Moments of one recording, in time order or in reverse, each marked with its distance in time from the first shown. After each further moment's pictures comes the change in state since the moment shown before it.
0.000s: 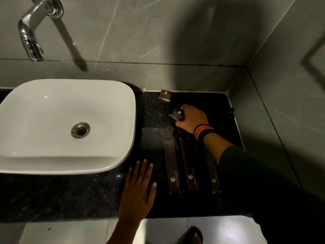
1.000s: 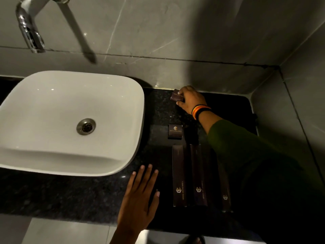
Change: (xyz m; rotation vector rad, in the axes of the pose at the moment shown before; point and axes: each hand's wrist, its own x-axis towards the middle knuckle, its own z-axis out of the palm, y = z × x) left_hand 0.000 0.000 -0.003 0.067 -0.015 0.025; right_hand 0.118 -0.018 0.025 0.010 0.049 -0.197
